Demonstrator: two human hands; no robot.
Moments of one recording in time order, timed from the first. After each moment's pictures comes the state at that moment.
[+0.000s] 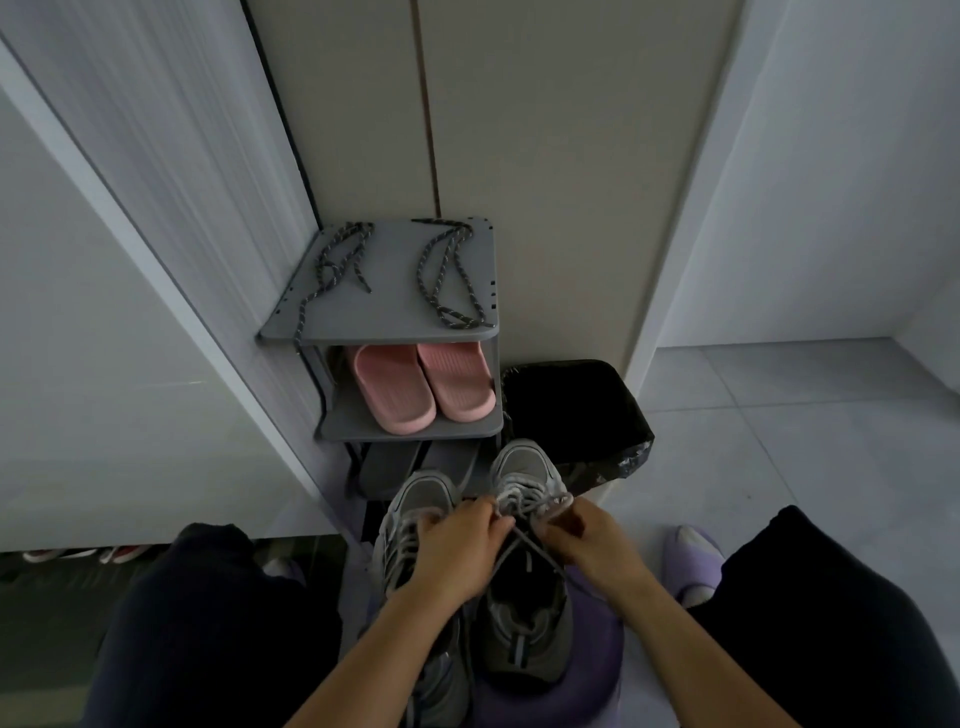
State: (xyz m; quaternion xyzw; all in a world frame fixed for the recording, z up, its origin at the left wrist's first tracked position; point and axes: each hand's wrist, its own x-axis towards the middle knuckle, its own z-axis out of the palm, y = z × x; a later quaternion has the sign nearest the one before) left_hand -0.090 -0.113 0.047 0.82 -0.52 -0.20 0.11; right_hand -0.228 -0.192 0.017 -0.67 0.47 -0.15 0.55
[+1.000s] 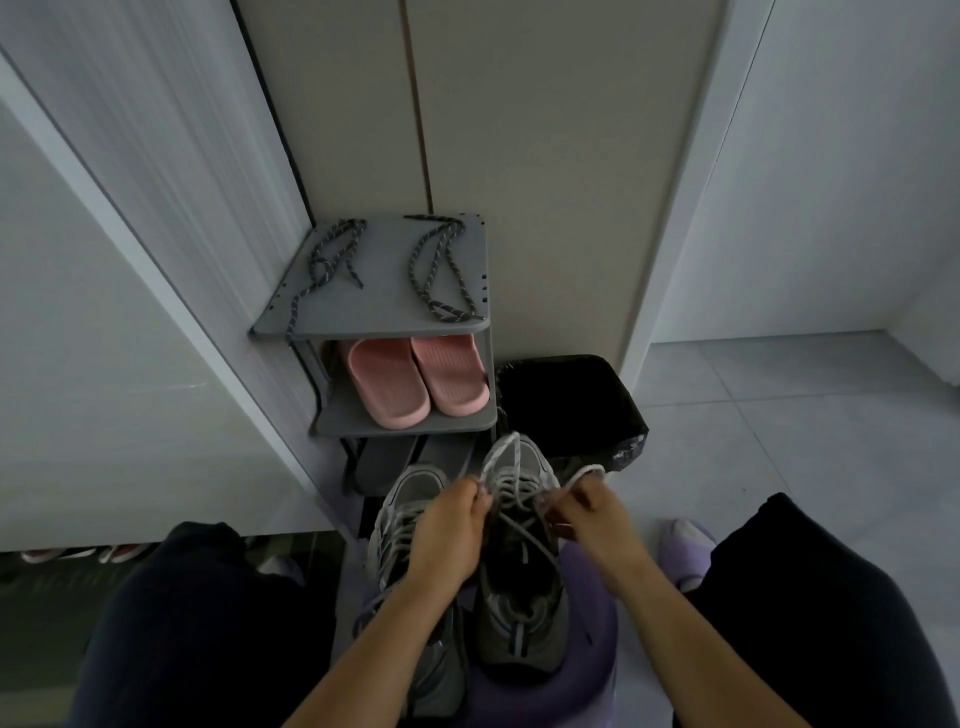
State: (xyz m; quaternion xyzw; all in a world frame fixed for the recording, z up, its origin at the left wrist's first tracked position) left_hand -0.089 -0.115 0.035 0.82 -0.44 -0.21 0.31; right_hand -0.224 -0.200 0.013 -0.57 0.51 -0.27 0.59
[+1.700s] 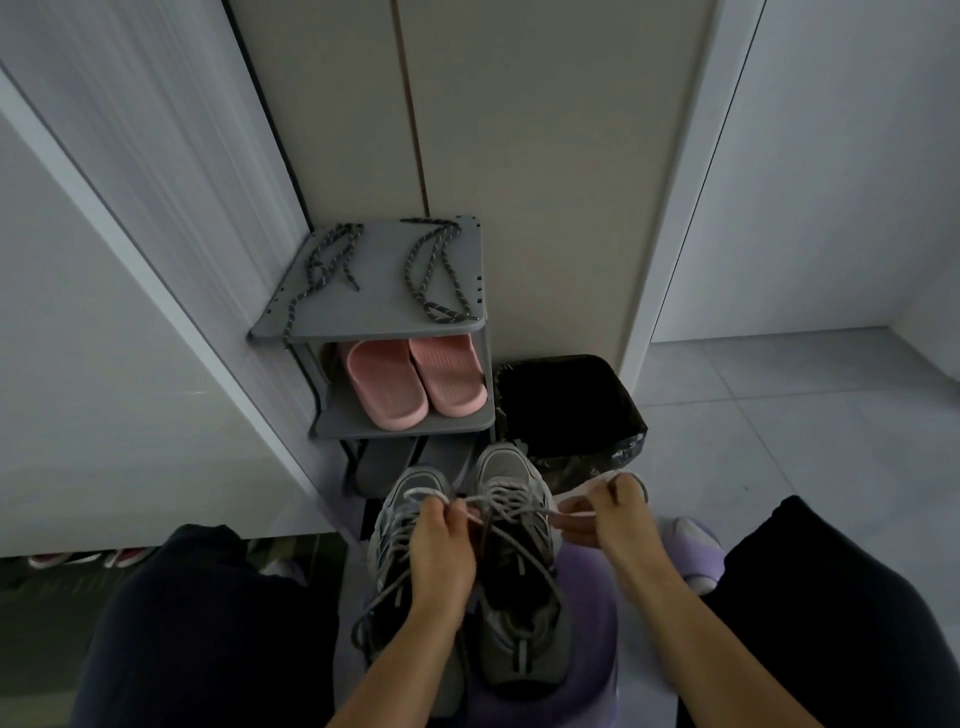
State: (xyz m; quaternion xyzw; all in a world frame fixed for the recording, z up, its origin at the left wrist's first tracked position) left_hand -0.114 -0.102 0.043 0.82 -0.24 -0.22 0.46; right_hand -0.236 -0.198 0.026 -0.52 0.54 -0.28 0.60
